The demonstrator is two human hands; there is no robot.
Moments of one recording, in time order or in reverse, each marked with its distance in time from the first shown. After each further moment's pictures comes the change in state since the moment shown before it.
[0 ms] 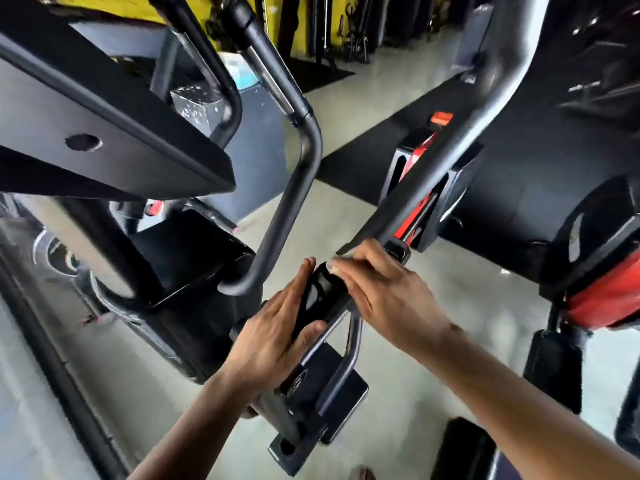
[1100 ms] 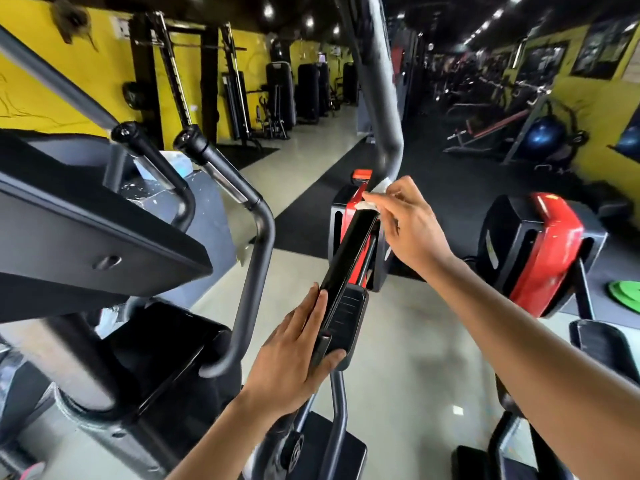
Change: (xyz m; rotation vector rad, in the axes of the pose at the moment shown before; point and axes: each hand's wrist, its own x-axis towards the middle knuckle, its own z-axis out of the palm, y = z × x) left_hand 0.055 0.018 -0.004 0.221 -0.033 0.318; right_hand 0.064 0.087 -0.086 -0.157 0.359 0.283
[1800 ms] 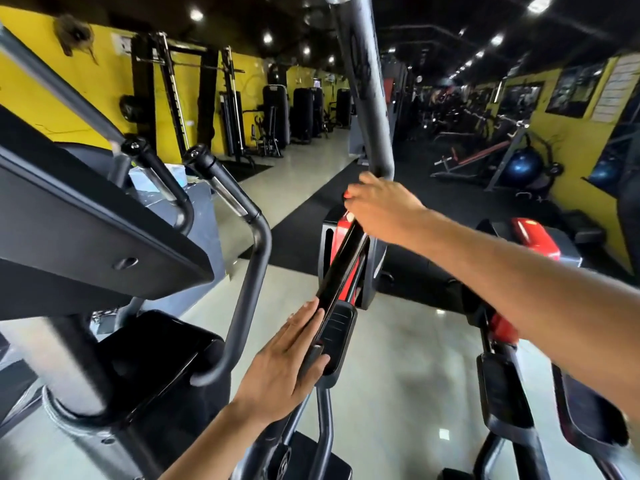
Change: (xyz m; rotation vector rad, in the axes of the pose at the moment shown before) left_hand 0.000 -0.005 0.008 -0.062 0.200 0.164; right_hand 0.081 -0.042 -0.031 -0.831 -0.625 -0.379
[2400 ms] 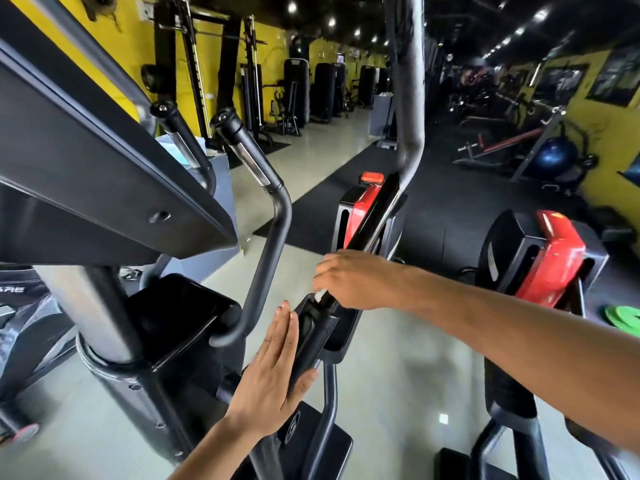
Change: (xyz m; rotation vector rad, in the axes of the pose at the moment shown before) left_hand -0.081 0.001 0.001 -0.012 -0.046 -0.218; right_hand -0.033 -0.127 0.034 0.413 -0.154 -0.420
